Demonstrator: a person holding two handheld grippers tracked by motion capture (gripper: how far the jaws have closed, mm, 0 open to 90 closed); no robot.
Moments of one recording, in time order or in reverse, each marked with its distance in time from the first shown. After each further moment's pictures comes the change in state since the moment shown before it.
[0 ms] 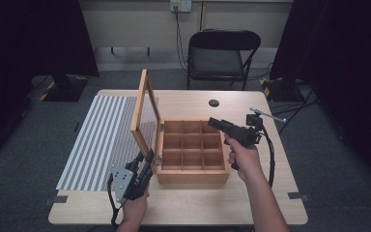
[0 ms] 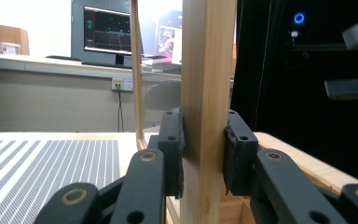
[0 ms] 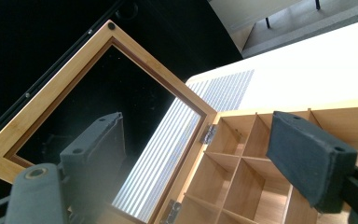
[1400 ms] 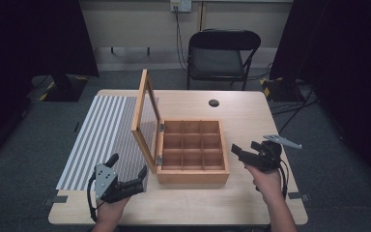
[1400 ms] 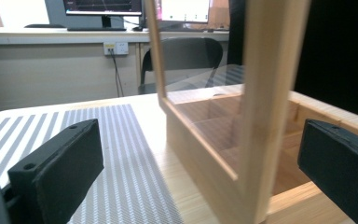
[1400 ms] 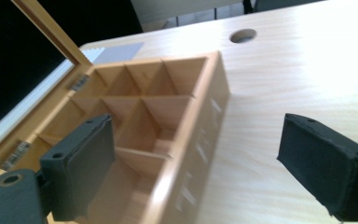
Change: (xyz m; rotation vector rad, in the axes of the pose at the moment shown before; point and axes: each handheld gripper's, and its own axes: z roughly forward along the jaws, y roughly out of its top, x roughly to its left) left arm 0.052 0.016 -0.024 0.230 -0.043 0.160; right arm -0.057 -0.050 -0.055 0.020 -0.394 -0.266
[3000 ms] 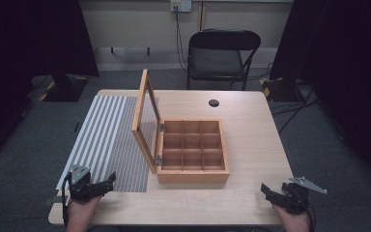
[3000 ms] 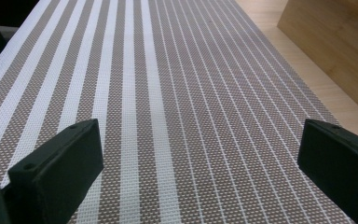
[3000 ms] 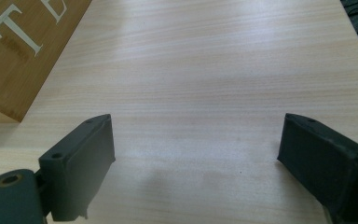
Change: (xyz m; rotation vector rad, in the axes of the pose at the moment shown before) left arm 0.090 -0.059 -0.002 0.381 0.156 -0.152; right arm -0.076 -0.107 -0.058 0.129 -0.247 0.036
